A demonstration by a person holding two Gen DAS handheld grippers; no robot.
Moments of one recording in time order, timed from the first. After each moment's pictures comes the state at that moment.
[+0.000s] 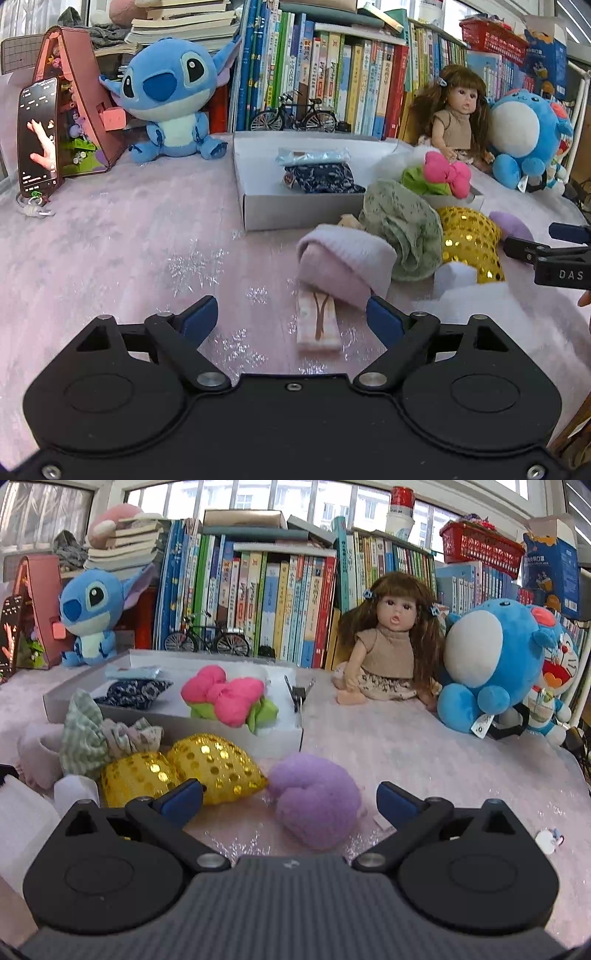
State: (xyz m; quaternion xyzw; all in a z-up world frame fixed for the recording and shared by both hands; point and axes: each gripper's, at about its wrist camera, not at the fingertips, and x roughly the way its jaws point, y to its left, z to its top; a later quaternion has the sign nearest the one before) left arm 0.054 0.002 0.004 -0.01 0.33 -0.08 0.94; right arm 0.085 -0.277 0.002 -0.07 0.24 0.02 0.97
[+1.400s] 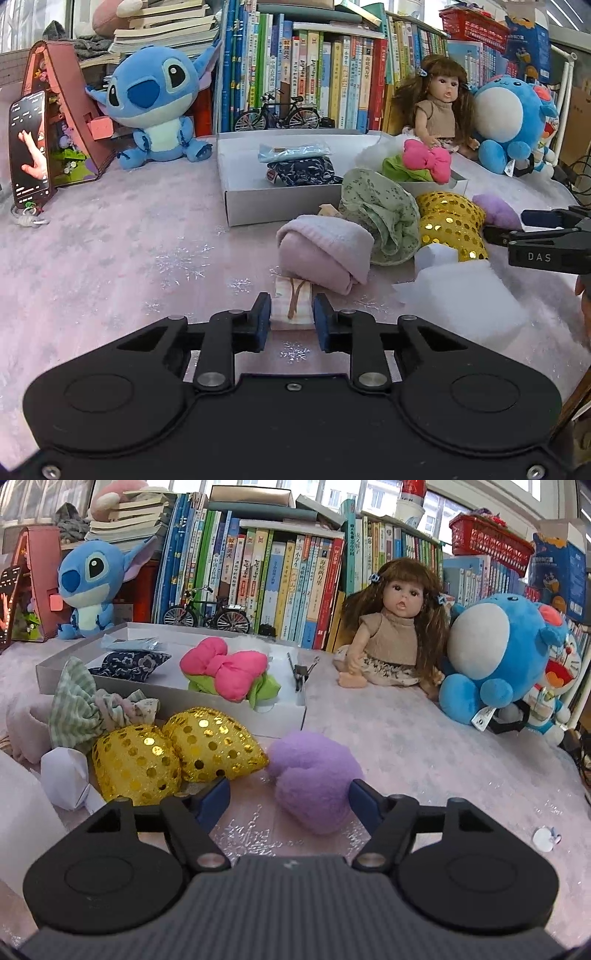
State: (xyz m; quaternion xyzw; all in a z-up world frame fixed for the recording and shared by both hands) left arm 0.041 -0.008 0.005 0.01 0.32 -0.09 0.94; right arm 0.091 -0.270 -0.009 -0.10 0.27 0.01 0.96
